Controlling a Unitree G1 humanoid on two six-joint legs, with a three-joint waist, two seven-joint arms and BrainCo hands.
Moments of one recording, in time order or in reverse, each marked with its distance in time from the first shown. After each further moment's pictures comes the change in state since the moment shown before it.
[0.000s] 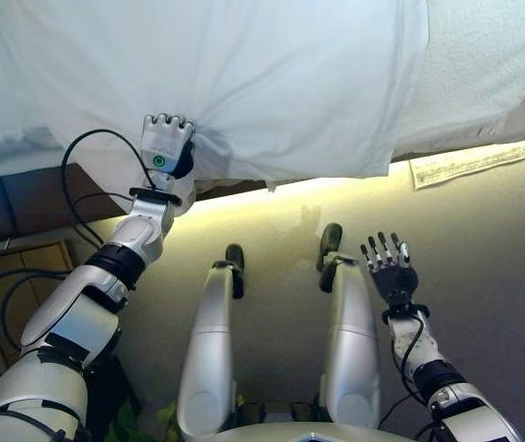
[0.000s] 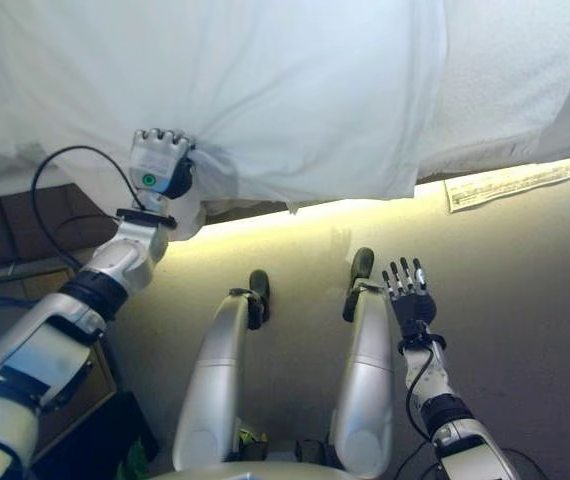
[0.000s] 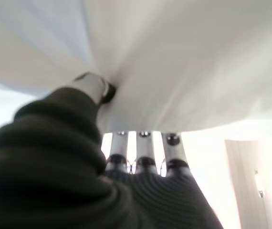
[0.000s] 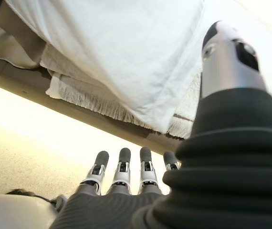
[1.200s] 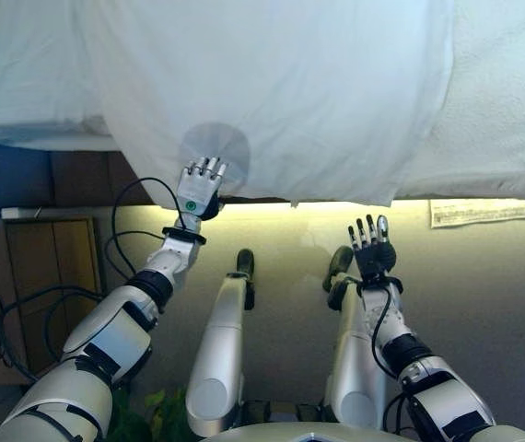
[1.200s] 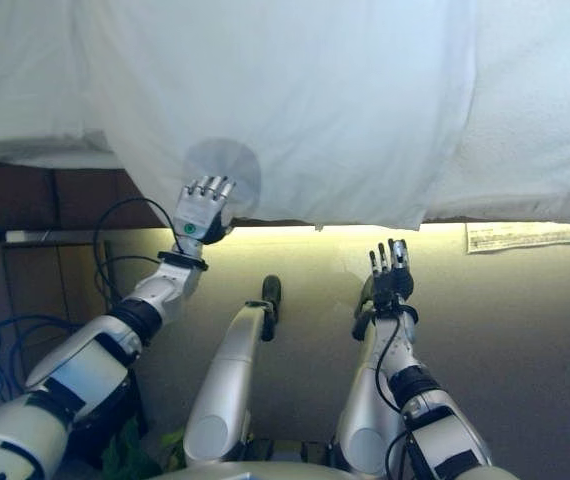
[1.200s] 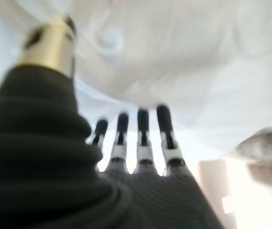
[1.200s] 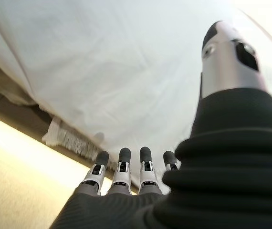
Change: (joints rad) left arm 0.051 -0.201 -0.098 0.195 -0.105 -0.047 0.062; right arm -0.178 0.132 0.055 -0.036 -0.068 -0.164 -0.323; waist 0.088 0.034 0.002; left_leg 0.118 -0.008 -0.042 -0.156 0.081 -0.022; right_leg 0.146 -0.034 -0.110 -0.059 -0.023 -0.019
